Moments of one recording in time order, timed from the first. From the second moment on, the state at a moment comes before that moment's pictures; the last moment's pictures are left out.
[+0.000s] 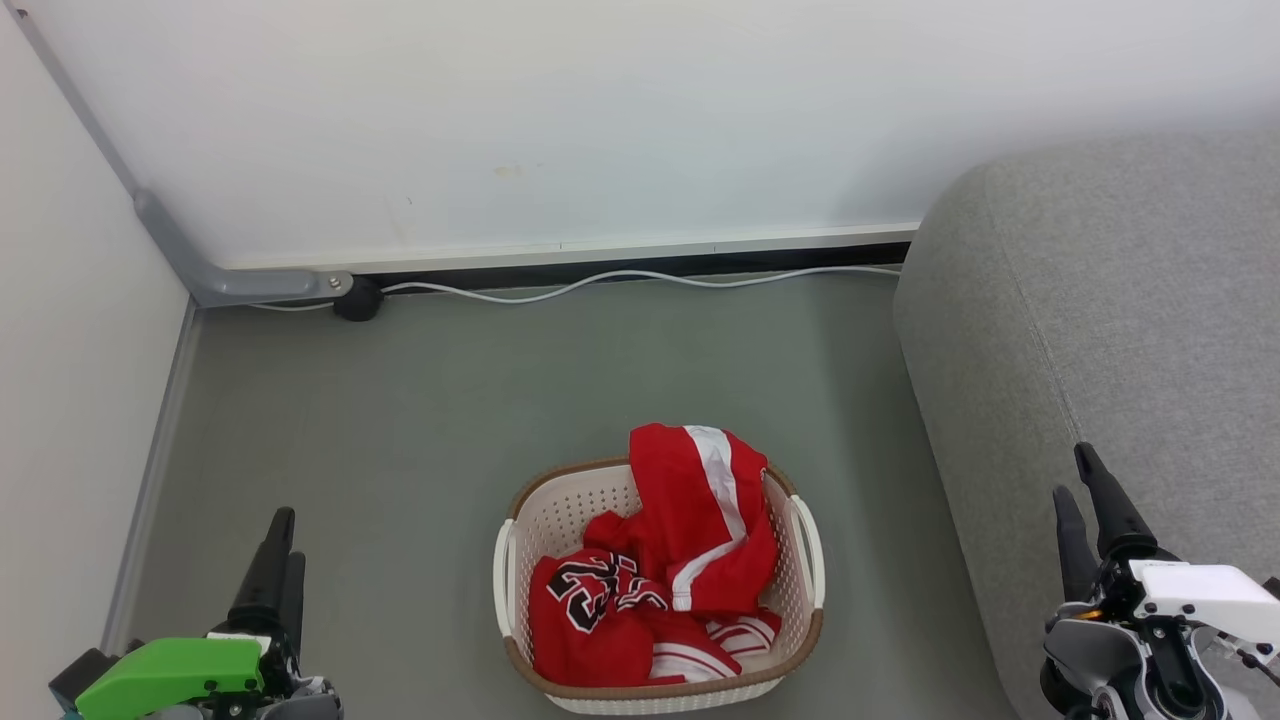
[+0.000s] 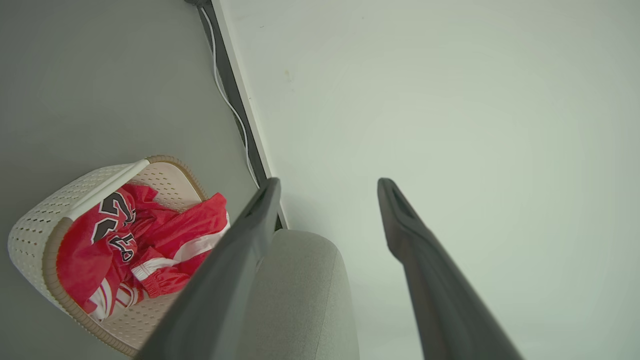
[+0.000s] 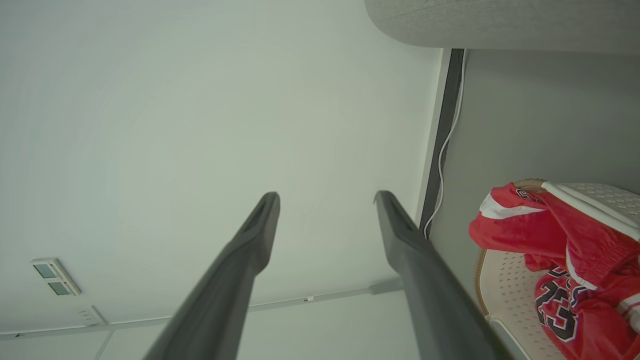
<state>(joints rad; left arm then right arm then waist) -0.01 0.01 0.05 0.31 -1.58 -0.12 0.08 0.00 -0.01 -0.11 0.33 1.58 0.12 0.08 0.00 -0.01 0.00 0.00</state>
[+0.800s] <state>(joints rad) -0.01 0.02 0.01 0.20 -1.26 -0.10 -0.01 0.00 -0.02 -0.05 0.24 1.26 0.09 -0.01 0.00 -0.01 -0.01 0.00</state>
